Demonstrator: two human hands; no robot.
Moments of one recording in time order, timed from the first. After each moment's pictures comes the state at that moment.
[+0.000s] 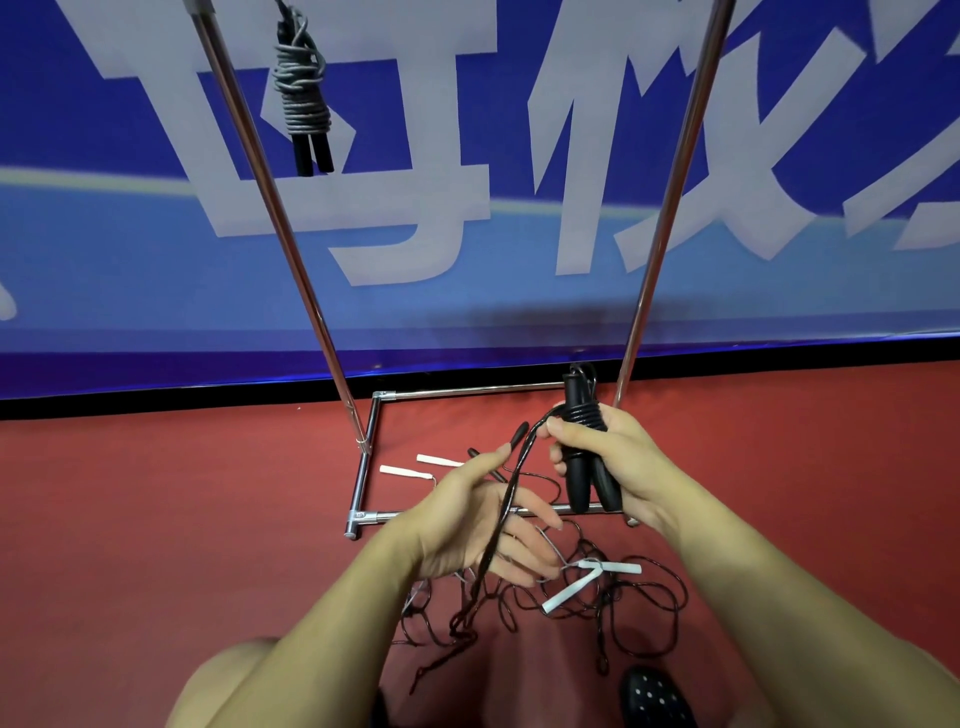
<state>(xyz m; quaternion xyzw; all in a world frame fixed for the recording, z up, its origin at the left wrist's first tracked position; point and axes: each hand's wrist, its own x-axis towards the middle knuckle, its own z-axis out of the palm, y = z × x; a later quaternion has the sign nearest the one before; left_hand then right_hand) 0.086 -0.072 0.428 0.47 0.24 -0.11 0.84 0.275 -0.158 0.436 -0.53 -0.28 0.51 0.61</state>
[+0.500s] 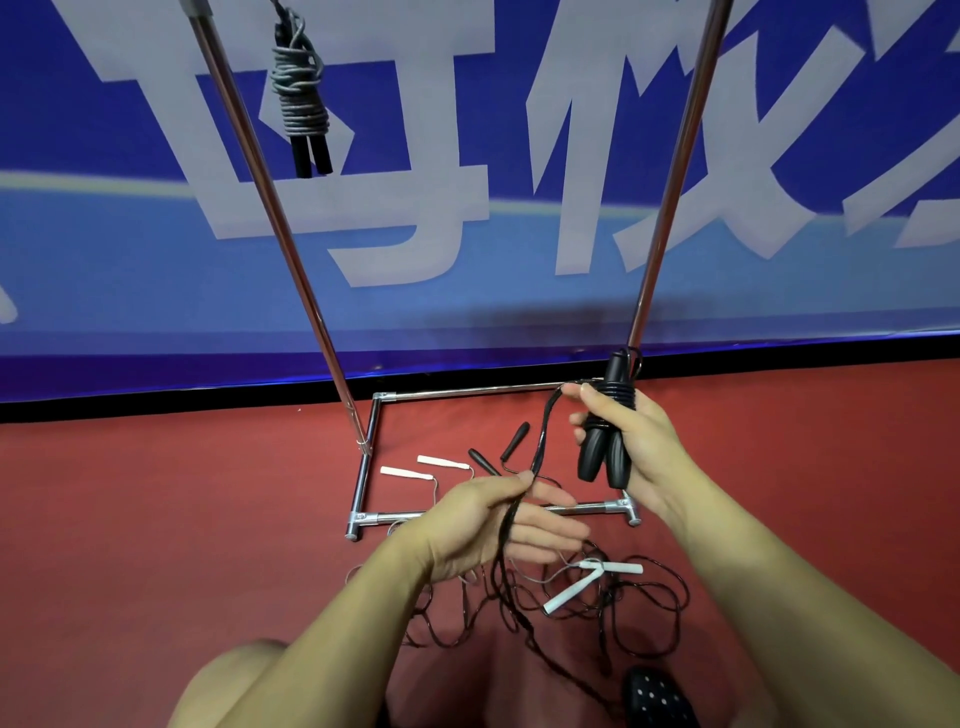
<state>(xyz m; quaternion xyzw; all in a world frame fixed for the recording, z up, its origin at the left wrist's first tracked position) 0.094 -0.081 0.417 0.47 0.22 -0.02 0.85 0.291 -0.152 0.433 -0.51 -0.20 0.44 0.71</state>
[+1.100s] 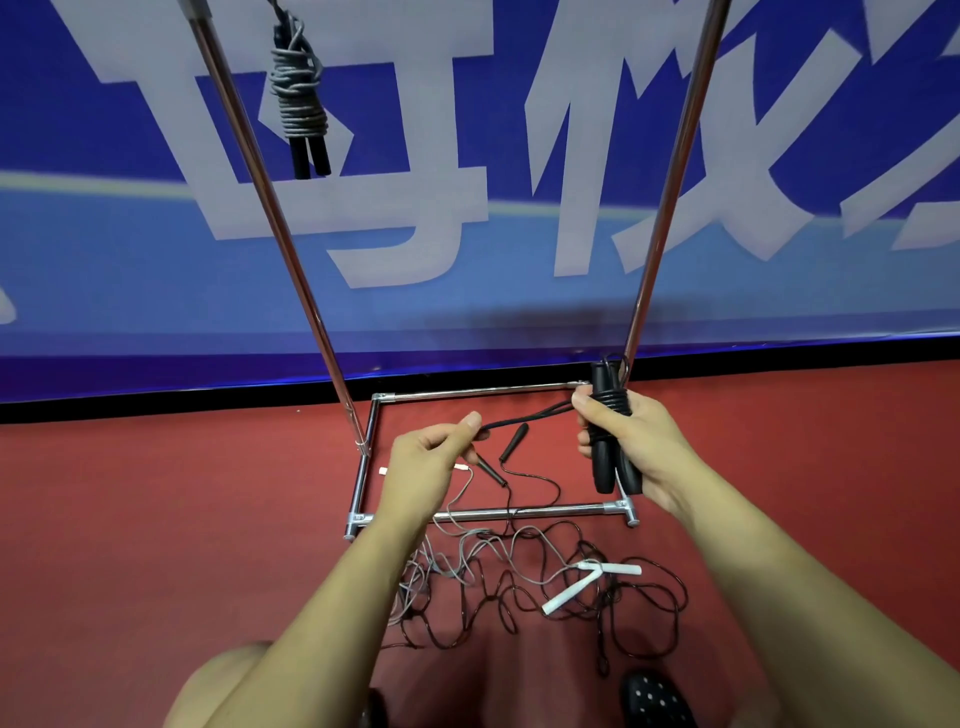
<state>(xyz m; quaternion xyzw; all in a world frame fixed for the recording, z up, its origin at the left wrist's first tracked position) 0.084 -0.057 0.433 0.61 0.43 0.32 0.58 0.298 -0.156 0.437 -0.59 -0.22 0.44 0.64</state>
